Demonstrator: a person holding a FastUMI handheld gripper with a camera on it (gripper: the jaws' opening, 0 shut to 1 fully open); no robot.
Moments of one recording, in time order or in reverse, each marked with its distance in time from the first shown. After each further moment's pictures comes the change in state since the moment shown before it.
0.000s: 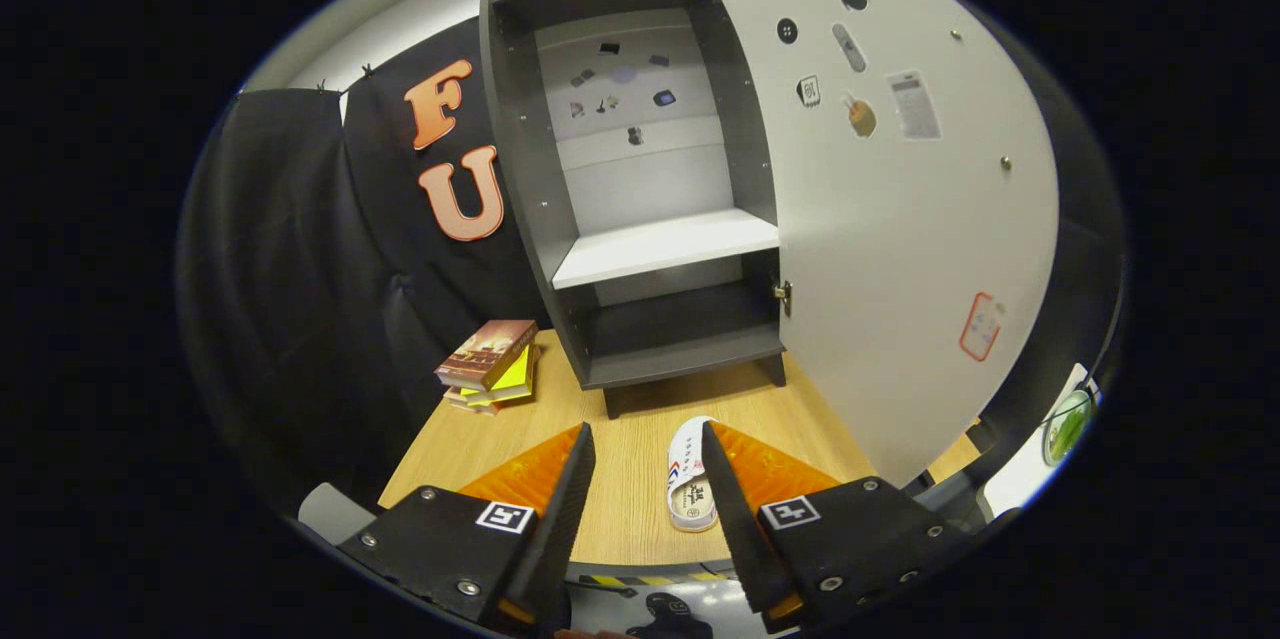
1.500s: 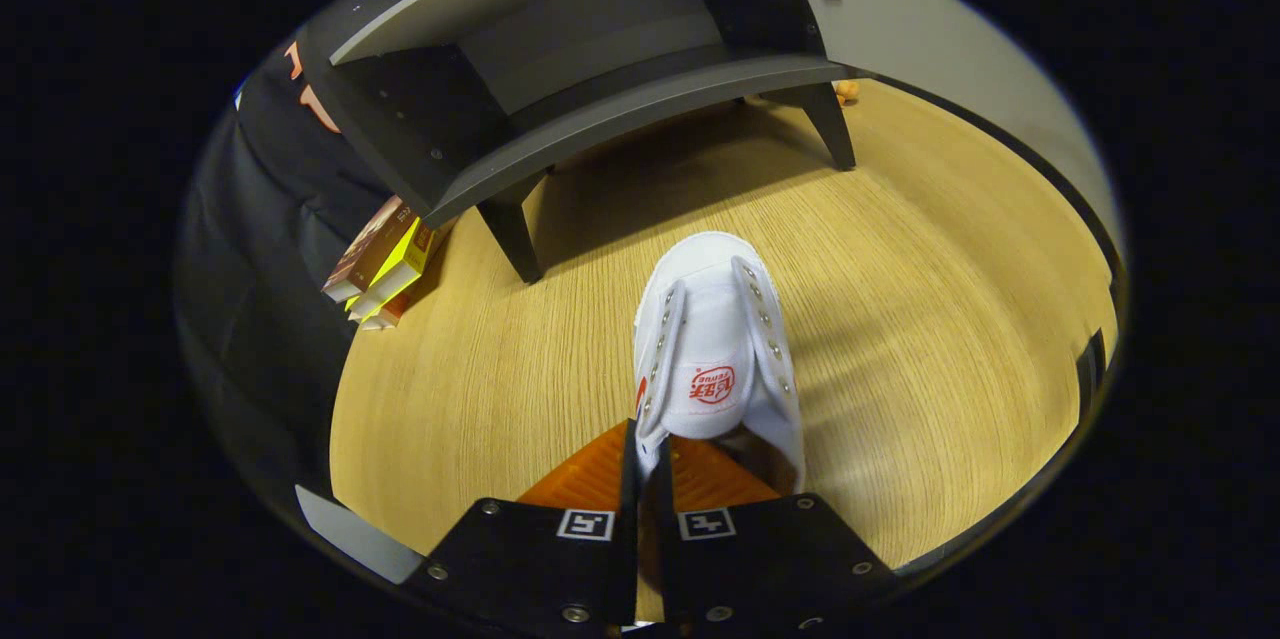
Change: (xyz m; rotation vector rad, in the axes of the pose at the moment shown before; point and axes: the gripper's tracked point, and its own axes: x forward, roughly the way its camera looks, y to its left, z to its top) arm 0.221 -0.034 -0.209 0.167 0.434 -0.014
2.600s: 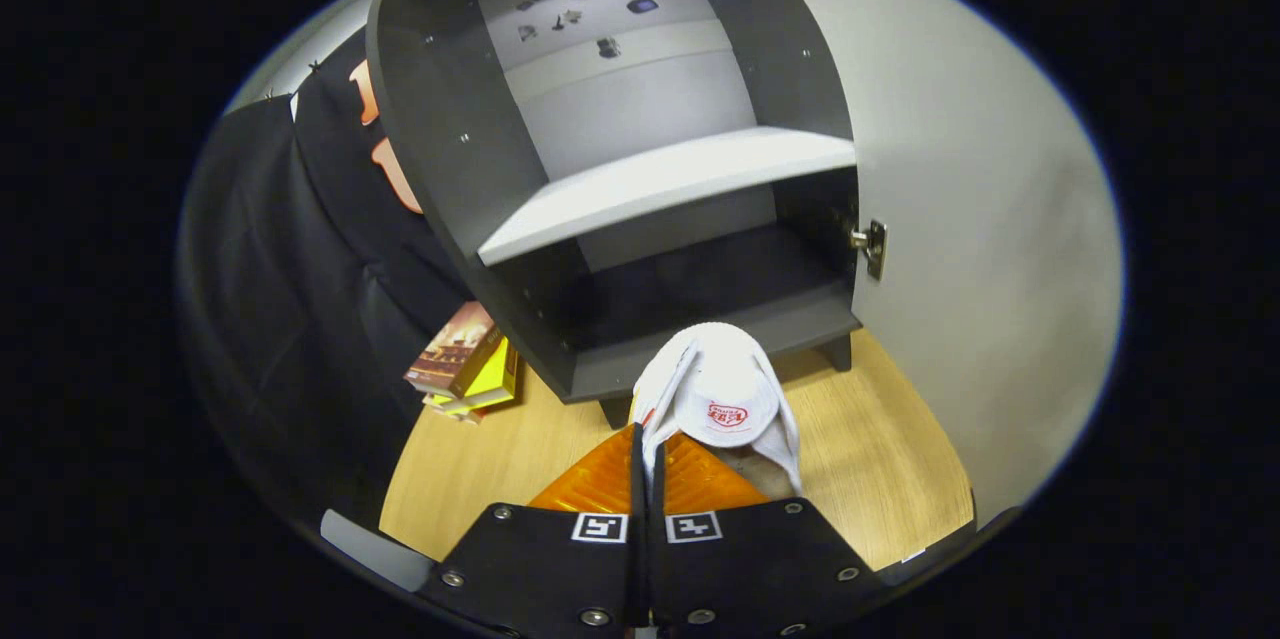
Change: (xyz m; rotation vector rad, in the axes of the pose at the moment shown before) arm -0.162 0.068 0.183 -0.106 -0.336 0.070
